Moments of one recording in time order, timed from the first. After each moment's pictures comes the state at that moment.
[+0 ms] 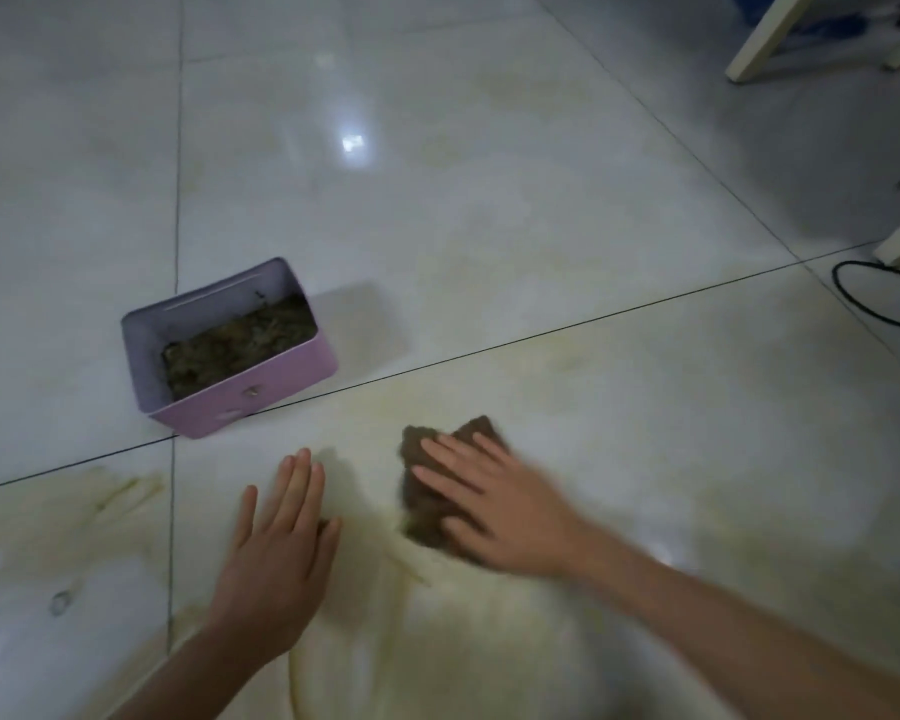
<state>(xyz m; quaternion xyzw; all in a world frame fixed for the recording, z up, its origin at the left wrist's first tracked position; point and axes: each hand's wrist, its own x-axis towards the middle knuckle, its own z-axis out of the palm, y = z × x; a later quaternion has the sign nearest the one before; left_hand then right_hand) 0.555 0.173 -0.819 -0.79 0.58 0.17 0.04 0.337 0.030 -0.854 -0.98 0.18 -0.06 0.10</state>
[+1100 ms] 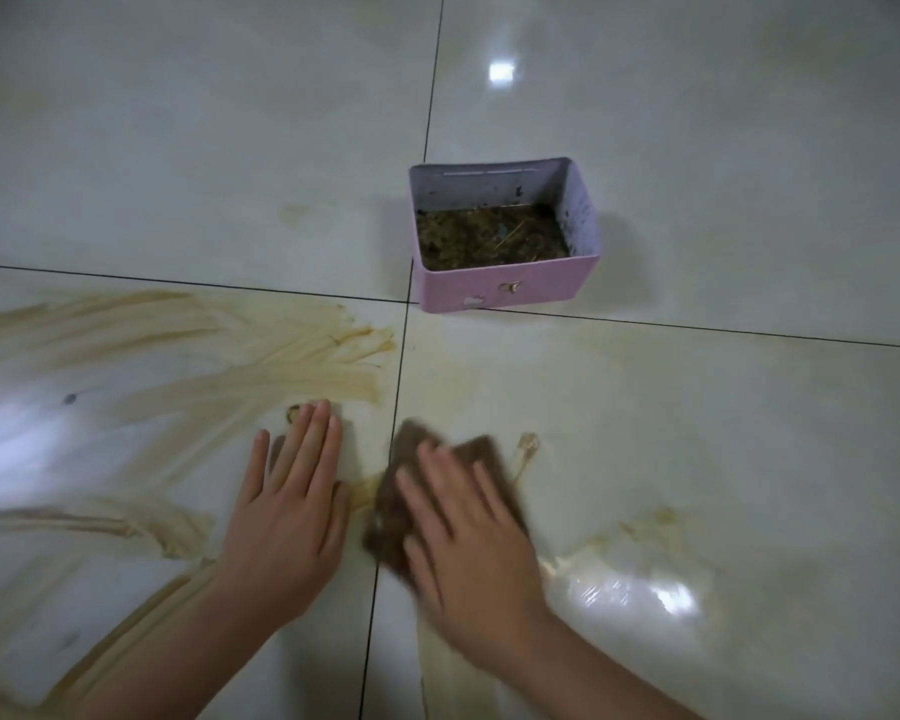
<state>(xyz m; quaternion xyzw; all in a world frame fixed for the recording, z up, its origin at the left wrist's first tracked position) 0.643 0.322 -0.848 -0.85 0.52 0.05 -0.04 0.485 0.218 -0.863 -0.97 0.20 -0.05 0.10</state>
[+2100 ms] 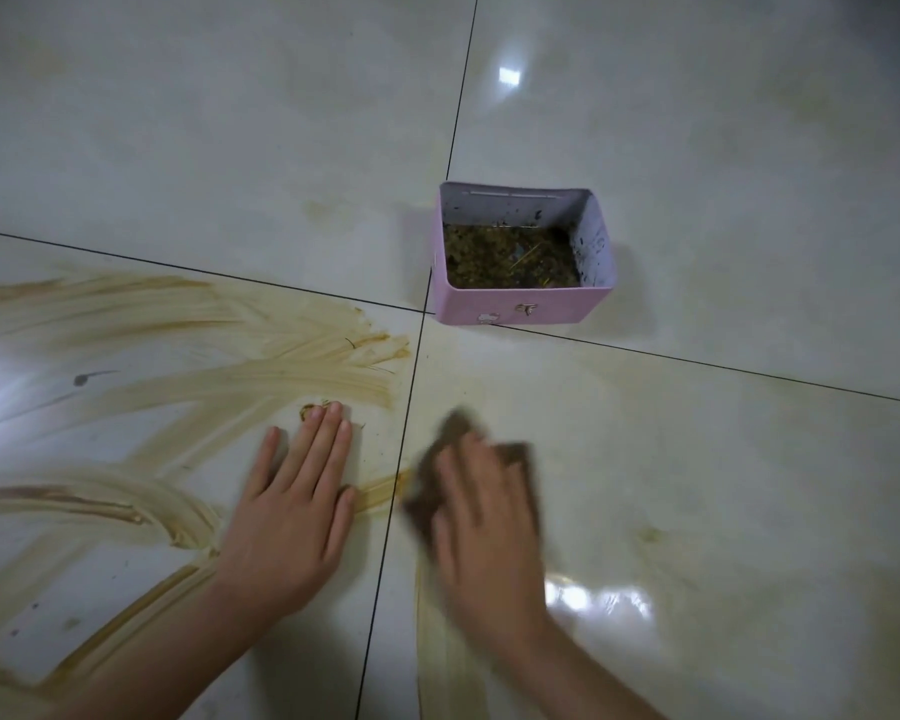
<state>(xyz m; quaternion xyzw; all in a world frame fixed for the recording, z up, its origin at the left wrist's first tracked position) 0.650 0.332 -0.857 -0.85 0.53 0.04 -0.05 0.487 0.208 -0.860 -0.95 0.28 -0.07 0.12</state>
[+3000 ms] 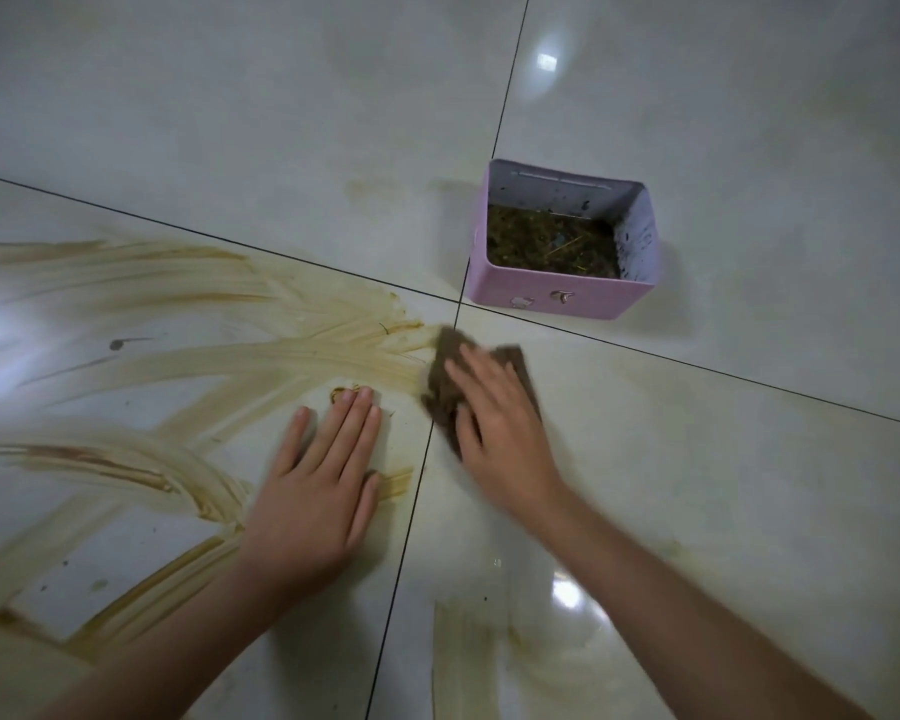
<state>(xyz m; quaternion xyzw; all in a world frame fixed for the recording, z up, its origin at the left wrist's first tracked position) 0.653 0.332 -0.858 -0.85 0.53 0.05 -0.05 0.554 0.145 -0.845 -0.95 0.21 -0.09 0.22</state>
